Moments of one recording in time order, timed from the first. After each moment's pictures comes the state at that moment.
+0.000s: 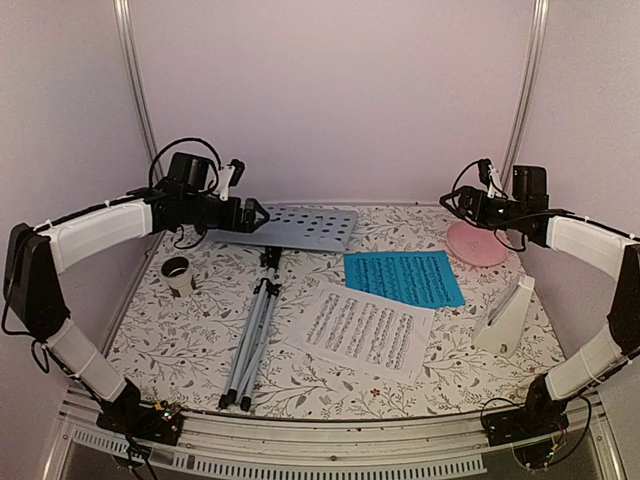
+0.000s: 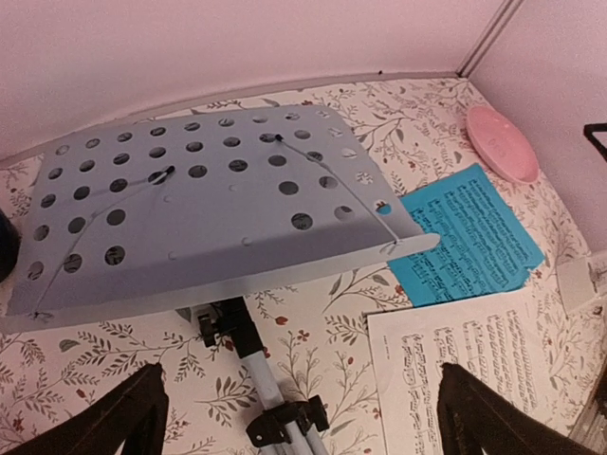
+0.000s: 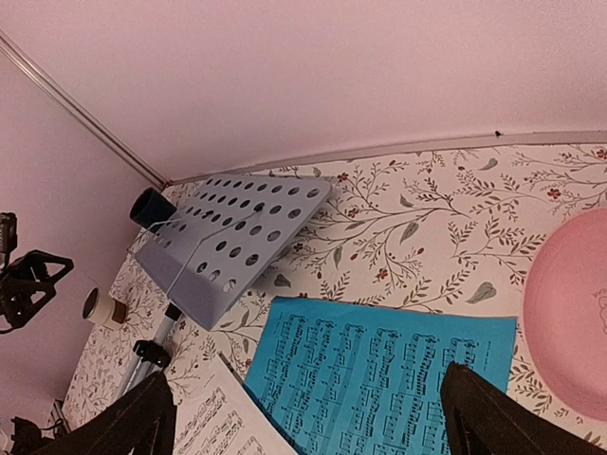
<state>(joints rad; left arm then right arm) -0.41 1.56 1.23 -0.28 0.19 -0.18 0.10 1.45 1.03 -0.02 -0.52 0.35</state>
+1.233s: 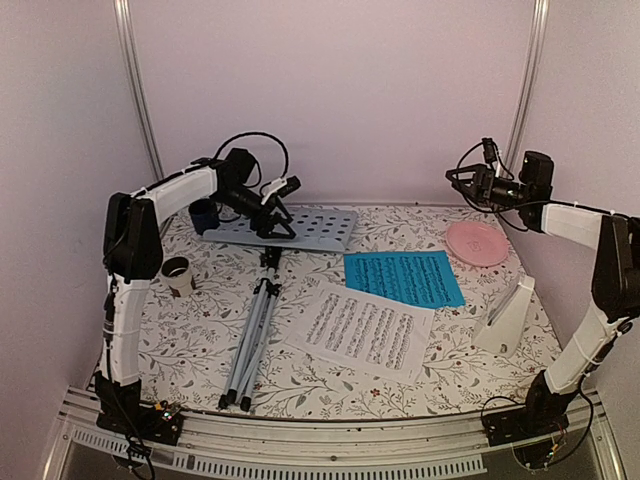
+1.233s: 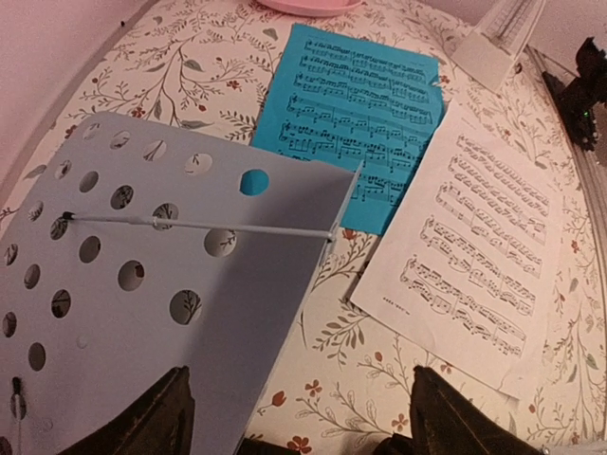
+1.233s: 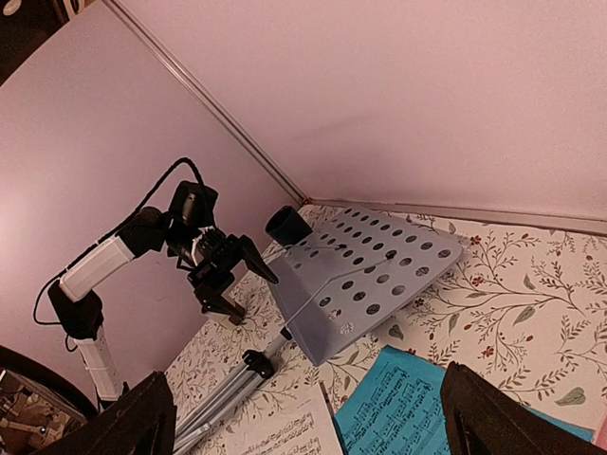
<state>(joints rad) -0.36 2.32 2.13 -0.91 0.78 0.76 -0.02 1.66 1.18 0.33 -1.01 0.52</state>
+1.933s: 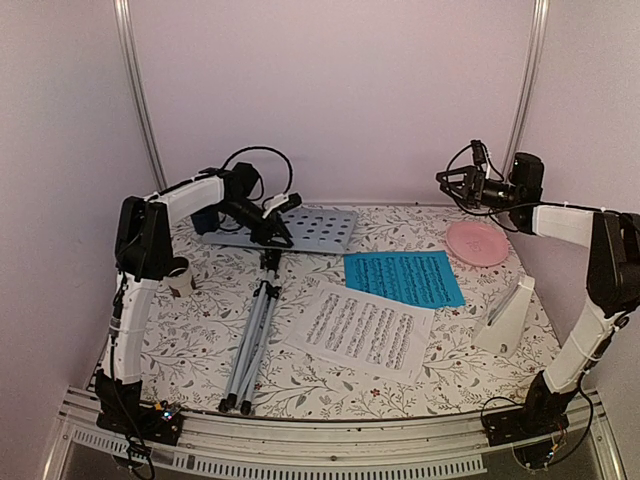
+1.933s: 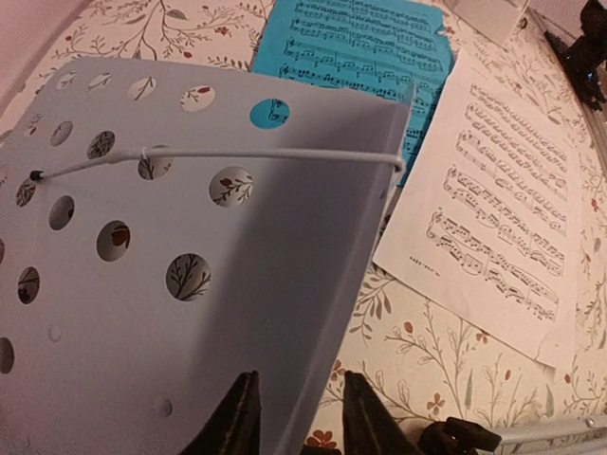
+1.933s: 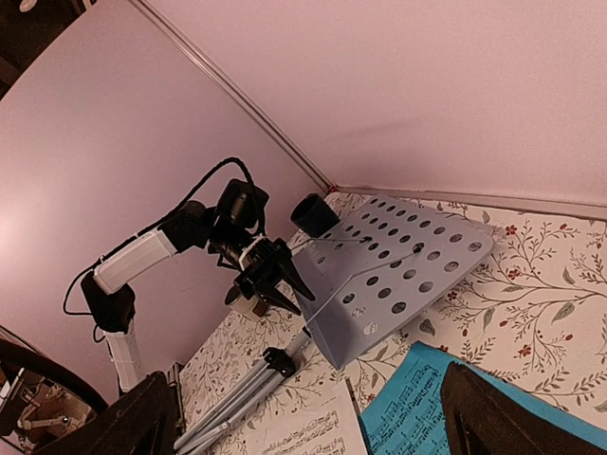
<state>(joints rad) -0.35 2.44 2.19 -0.98 0.77 0.89 0.03 1.70 1.17 0.41 -1.05 0.59</state>
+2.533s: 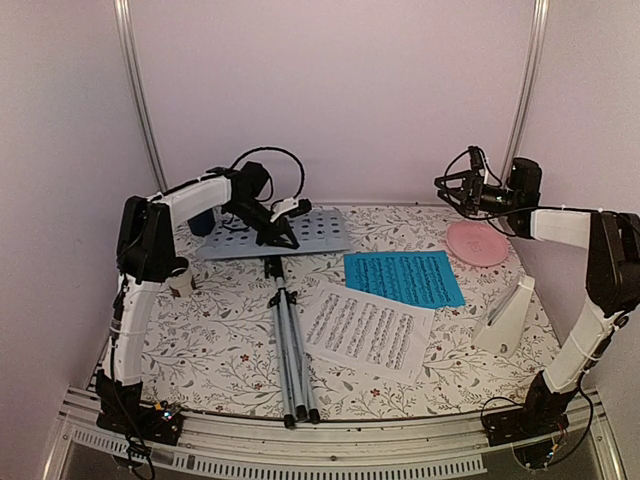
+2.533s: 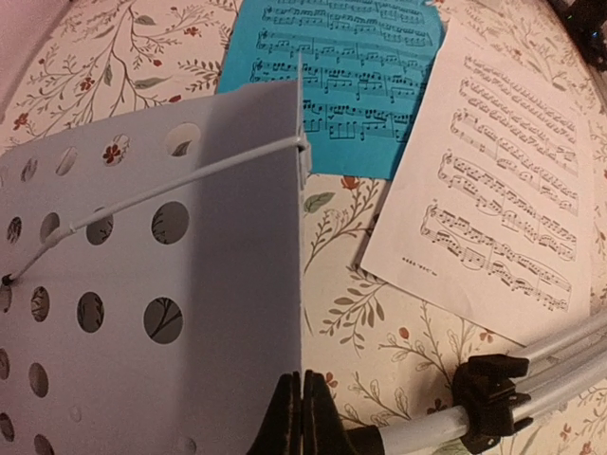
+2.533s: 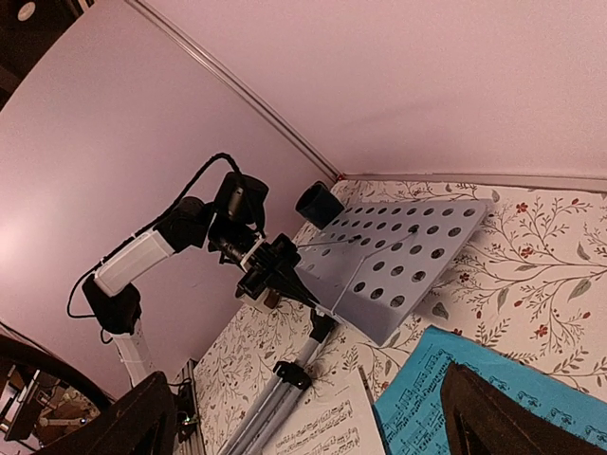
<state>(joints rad) -0.40 2.42 2.18 -0.98 0.70 0.95 0.04 1.71 1.14 0.44 -1.07 0.64</state>
